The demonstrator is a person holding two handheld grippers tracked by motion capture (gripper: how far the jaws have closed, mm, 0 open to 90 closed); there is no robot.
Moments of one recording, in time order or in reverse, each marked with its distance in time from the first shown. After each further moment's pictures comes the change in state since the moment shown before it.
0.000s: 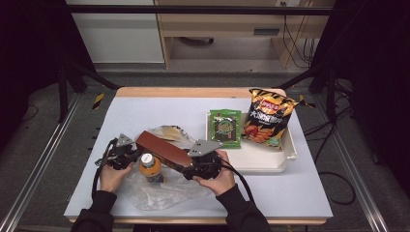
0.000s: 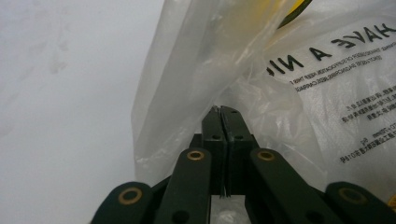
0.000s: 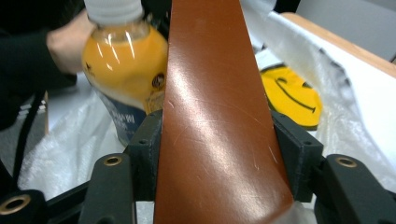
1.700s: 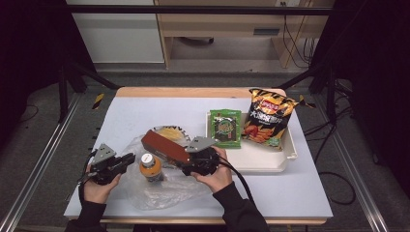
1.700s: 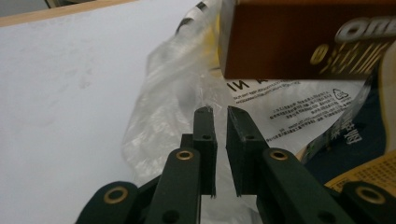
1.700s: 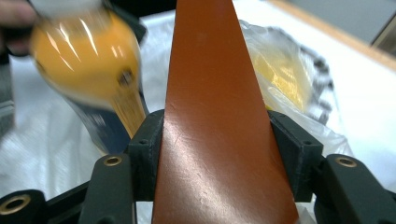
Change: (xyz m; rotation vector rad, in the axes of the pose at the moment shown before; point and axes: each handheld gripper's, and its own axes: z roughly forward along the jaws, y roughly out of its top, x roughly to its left) left arm -0.016 -0.020 -0.070 -0.184 -0.025 -0.018; right arm -0.006 -0.002 0.016 0.087 -0.070 0.016
